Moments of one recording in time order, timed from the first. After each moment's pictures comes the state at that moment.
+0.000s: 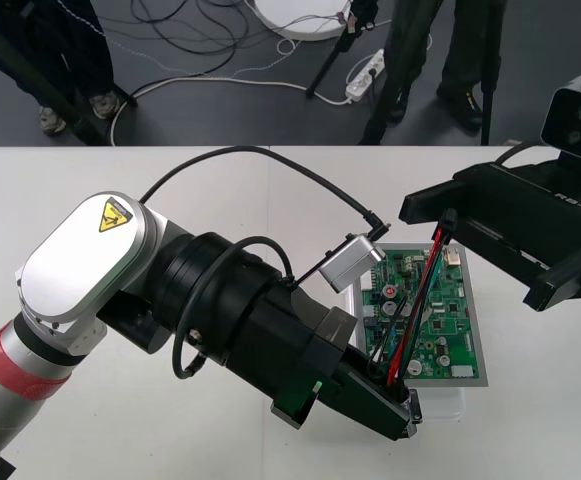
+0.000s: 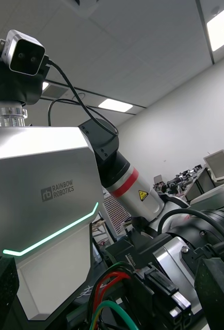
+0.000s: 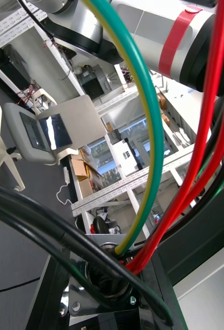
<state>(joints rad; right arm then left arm) -0.65 -1.04 0.74 -1.60 0.10 -1.56 -0.08 -0.44 0.45 -0.52 -1.94 -1.18 -1.36 1.27</state>
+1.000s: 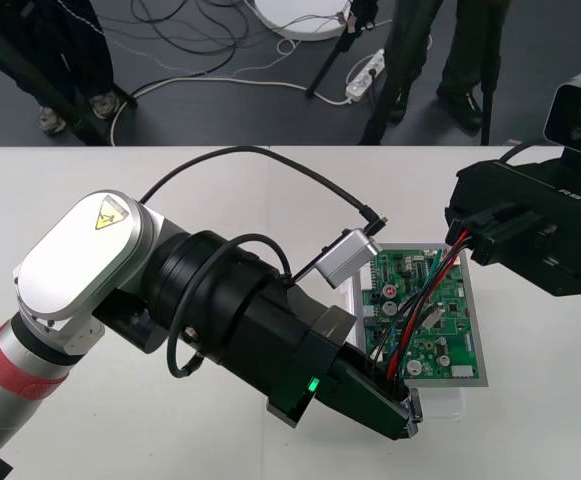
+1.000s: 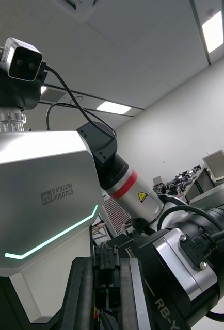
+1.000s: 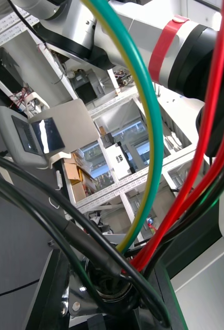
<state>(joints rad) -0.65 -1.05 0.74 -1.59 0.08 -1.56 -0.09 -0.44 0.46 -0.52 -1.94 -1.13 -1.35 1.27</state>
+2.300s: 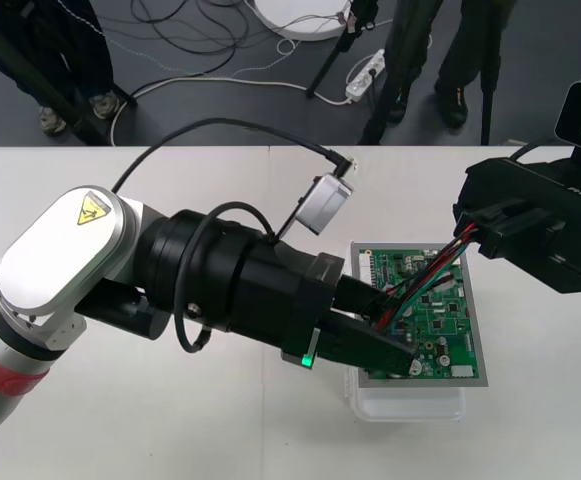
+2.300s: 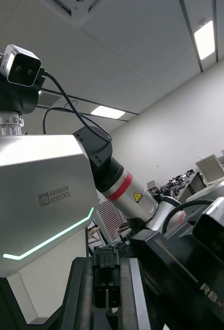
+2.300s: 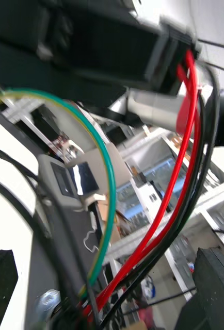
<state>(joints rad) -0.62 -1.05 0.71 -1.58 0.08 -1.56 -0.09 -0.44 0.51 -0.50 -1.94 -1.13 -1.13 1.16</state>
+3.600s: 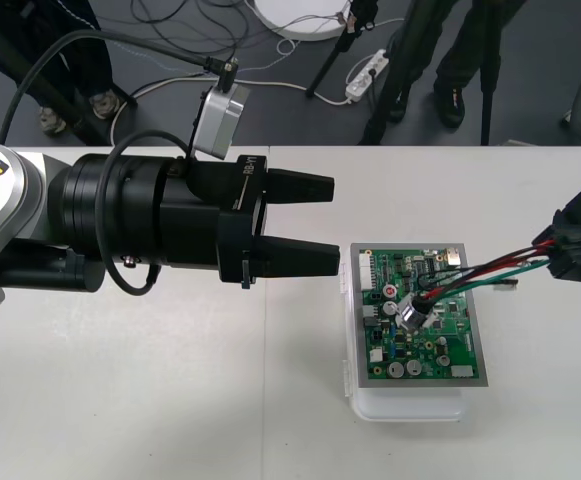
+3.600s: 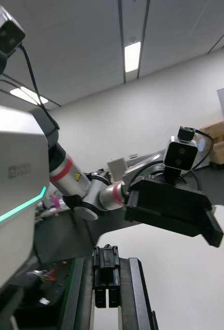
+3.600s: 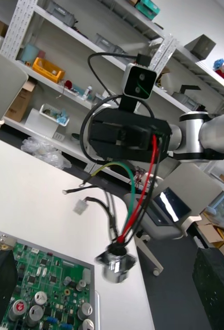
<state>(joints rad) -0.06 -1.12 0.17 -1.84 0.22 -1.38 0.08 -0.43 0.68 -0.35 -1.99 -1.05 -0.97 0.76</state>
